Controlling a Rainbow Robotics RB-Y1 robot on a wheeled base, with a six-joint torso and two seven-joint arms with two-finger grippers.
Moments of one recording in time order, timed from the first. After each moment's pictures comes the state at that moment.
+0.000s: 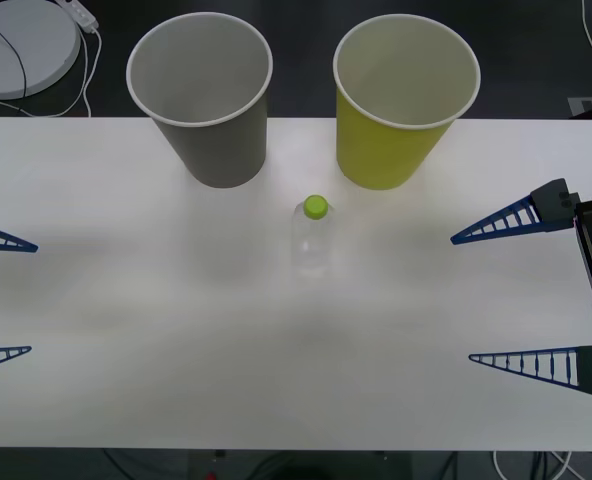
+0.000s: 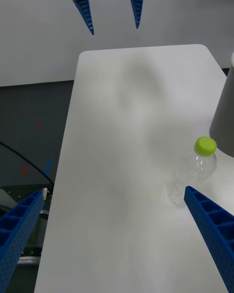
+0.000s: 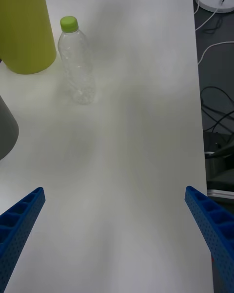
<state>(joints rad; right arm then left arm) 0.21 -1.30 -0.22 -2.23 0.93 -1.06 -0.18 0.24 1.02 0.51 -1.89 -1.17 -1.50 0.05</state>
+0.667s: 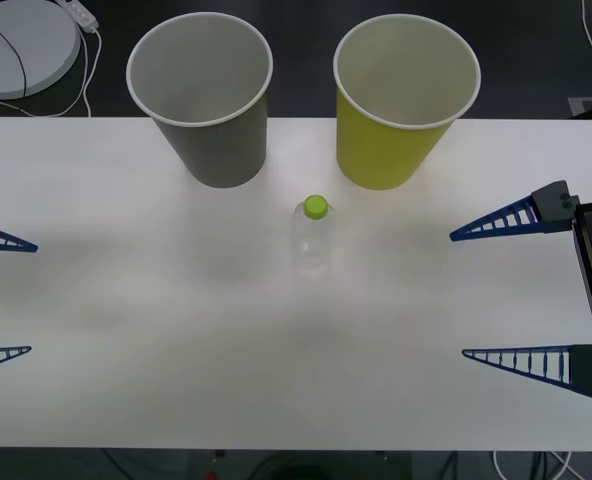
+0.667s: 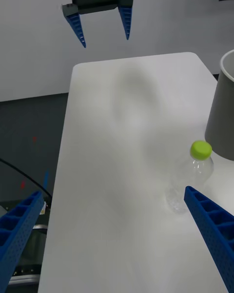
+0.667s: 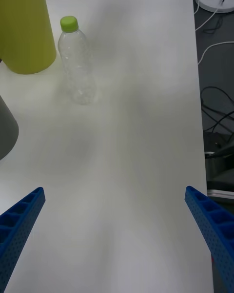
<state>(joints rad) 0.23 -1.24 -0.22 -2.23 0.92 -1.05 -0.18 0.24 1.02 0.51 -1.89 -1.17 -1.50 0.05</state>
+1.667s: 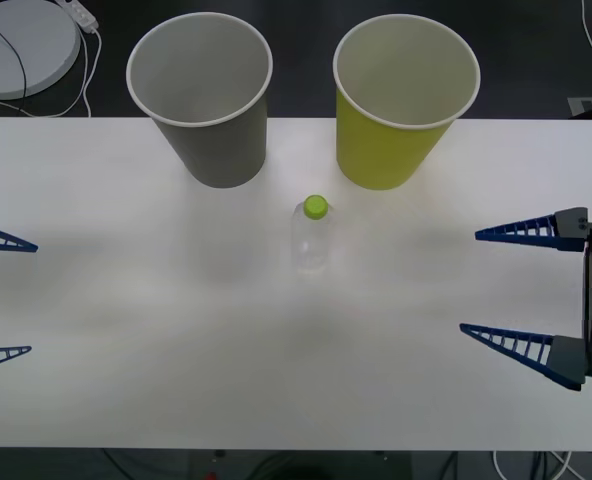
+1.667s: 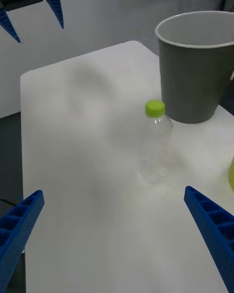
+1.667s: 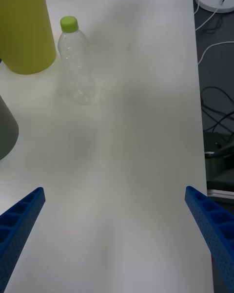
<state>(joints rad) 0.38 -1.10 -0.22 -2.16 0.99 -0.92 -0.17 0.24 1.02 0.51 -1.89 -1.17 -1.50 0.05</state>
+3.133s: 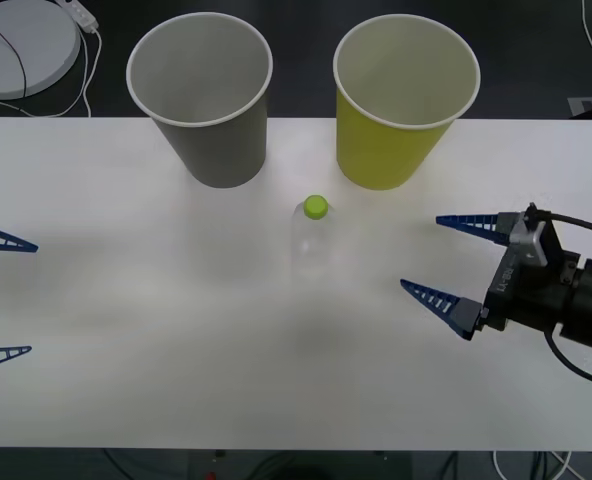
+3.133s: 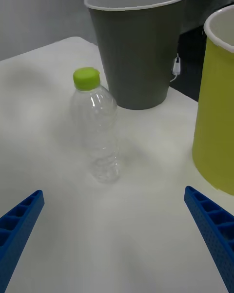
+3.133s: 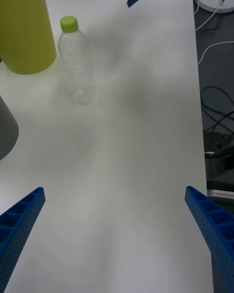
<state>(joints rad) 0.16 -0.92 0.14 -1.95 1.14 -0.61 -0.11 0.24 1.02 0.51 -1.89 -1.17 -1.50 0.05</state>
